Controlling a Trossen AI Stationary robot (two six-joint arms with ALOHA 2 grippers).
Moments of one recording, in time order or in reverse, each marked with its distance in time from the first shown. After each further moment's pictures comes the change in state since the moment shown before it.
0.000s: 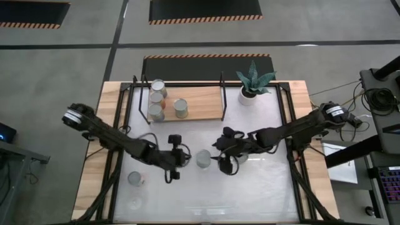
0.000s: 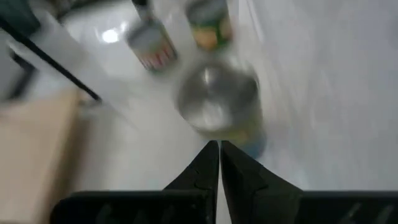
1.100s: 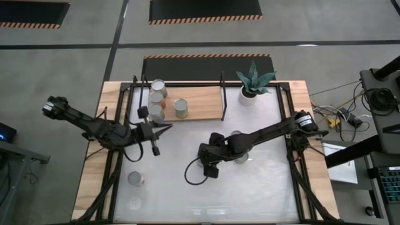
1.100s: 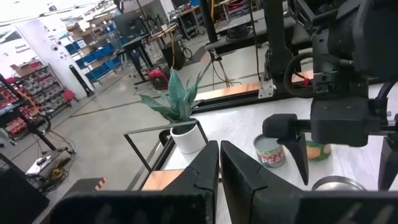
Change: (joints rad) left arm 0.001 -0.549 -0.033 0.001 -0.310 0.253; right arm -0.011 0.378 0.494 -0.502 -0.047 0.105
